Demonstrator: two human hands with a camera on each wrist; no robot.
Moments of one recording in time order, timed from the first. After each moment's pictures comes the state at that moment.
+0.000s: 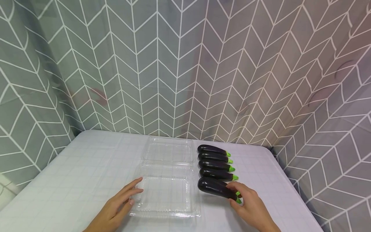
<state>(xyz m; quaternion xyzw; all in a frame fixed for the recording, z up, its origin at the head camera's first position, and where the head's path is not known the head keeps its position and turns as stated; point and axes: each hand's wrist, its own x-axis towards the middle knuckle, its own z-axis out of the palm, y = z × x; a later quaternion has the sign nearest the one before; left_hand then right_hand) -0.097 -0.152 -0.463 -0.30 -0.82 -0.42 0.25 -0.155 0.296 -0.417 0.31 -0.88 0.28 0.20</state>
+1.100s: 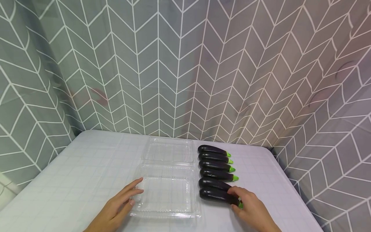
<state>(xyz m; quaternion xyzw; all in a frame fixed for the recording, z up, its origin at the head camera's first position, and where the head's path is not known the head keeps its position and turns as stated) -0.096 -0.153 -0.463 -0.29 -0.82 -0.43 0.24 -0.158 0.307 -0.424 0.31 -0.92 0.21 0.13</state>
